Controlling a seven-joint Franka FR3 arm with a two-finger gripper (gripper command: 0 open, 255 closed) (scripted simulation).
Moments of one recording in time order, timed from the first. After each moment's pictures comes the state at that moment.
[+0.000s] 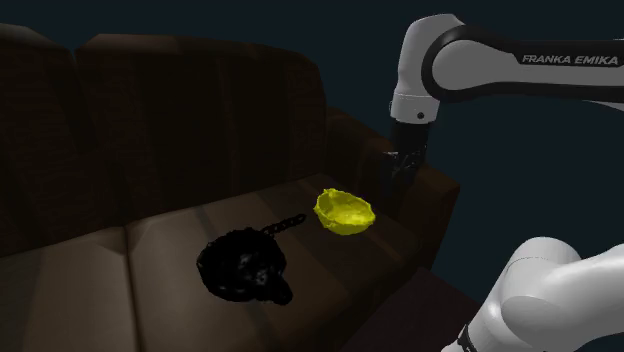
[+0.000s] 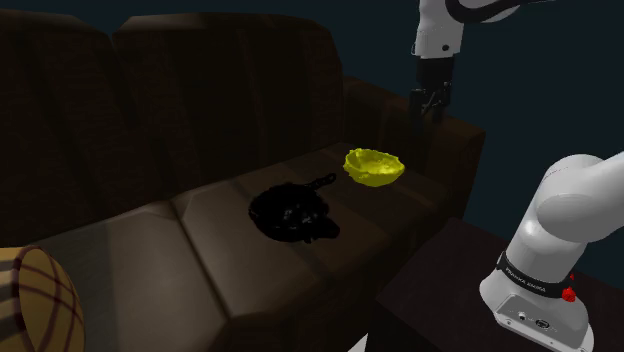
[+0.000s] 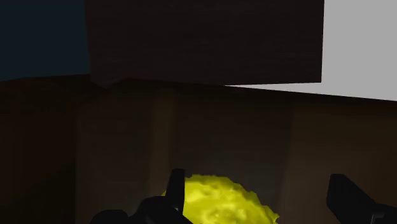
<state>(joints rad) 0.02 -0.74 0.07 -2.40 0.04 1.56 0.12</state>
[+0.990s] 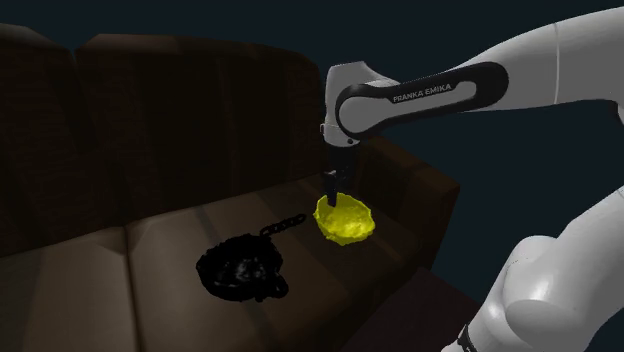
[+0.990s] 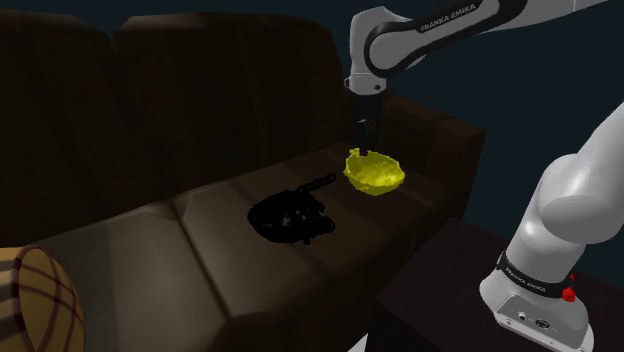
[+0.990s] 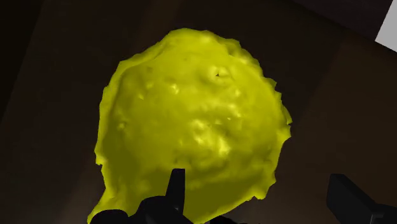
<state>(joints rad) 0.08 -0.27 0.08 -2.25 -0.04 1.90 -0.13</state>
